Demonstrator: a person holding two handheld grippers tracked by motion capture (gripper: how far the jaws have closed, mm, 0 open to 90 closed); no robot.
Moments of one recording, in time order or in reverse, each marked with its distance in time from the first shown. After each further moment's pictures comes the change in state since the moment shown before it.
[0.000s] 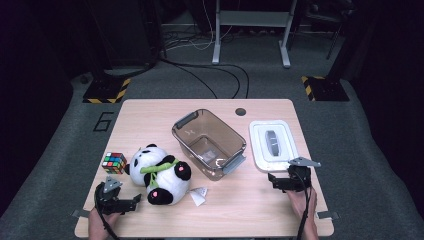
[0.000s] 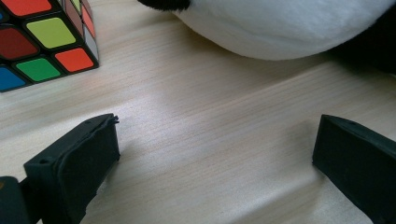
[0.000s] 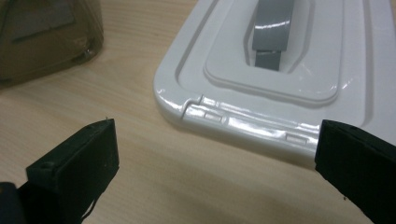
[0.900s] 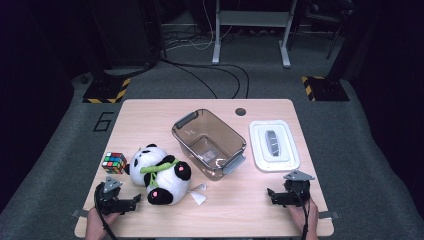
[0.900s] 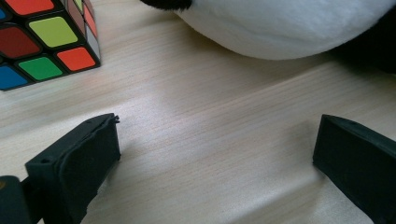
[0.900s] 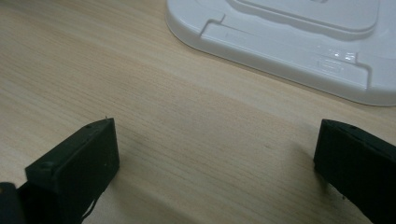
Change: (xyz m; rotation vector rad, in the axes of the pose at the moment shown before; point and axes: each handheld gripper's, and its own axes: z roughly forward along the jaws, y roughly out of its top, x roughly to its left) left arm -0.001 -0.001 0.001 -0.010 0.014 -0.008; right arm 0.012 -0.038 0.000 0.081 -0.032 -0.111
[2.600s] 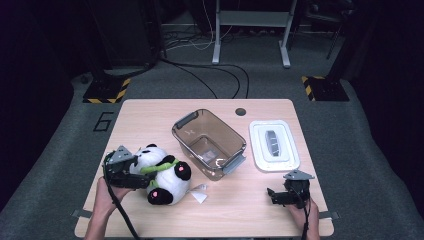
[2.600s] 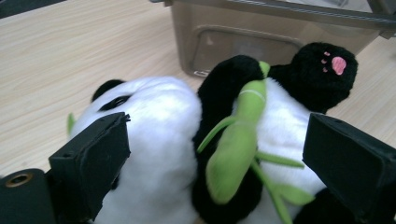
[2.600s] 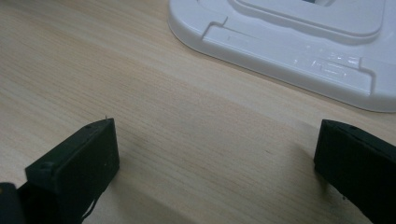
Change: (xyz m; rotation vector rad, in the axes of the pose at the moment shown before) left arm -0.044 0.123 -0.045 -0.095 -0.230 0.159; right arm -0.002 0.001 0.001 -0.001 0.016 -0.014
